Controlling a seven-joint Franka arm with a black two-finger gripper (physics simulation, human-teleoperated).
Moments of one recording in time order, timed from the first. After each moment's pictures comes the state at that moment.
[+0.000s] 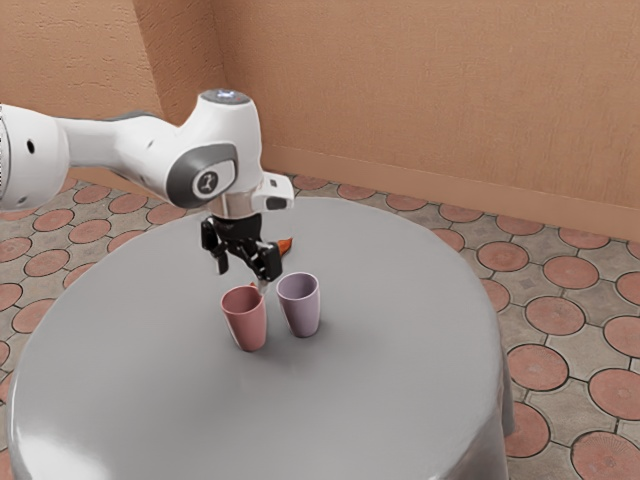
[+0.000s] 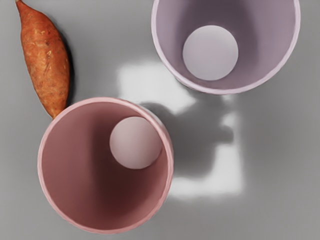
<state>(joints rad) 0.05 0.15 -0.18 -1.95 0.13 2.03 -0.09</state>
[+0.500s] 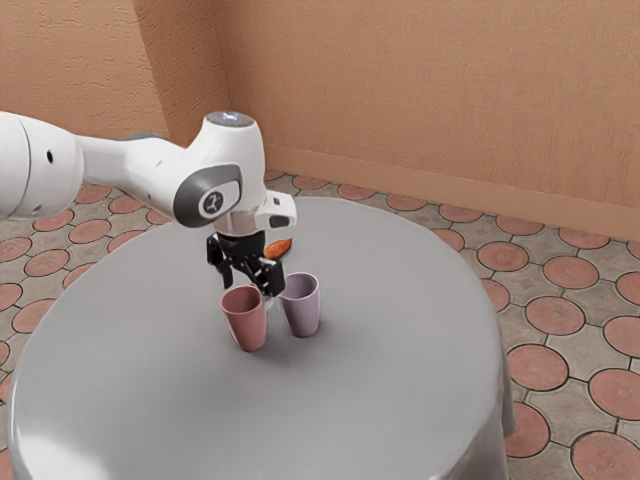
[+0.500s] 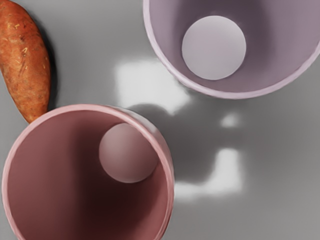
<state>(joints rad) 0.06 0.20 -0.18 -1.97 0.14 2.10 -0.08</state>
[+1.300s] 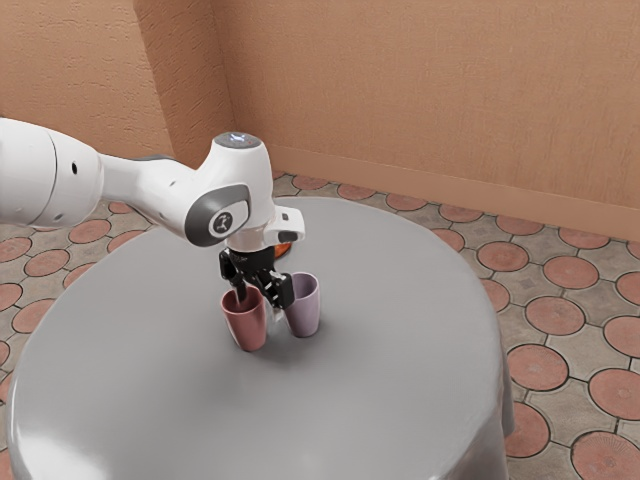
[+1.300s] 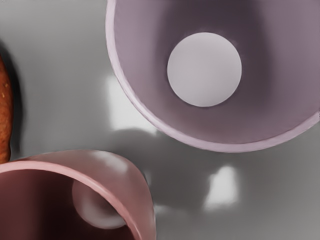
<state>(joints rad) 0.06 0.28 -0.18 -1.97 0.14 2.21 -0.07</state>
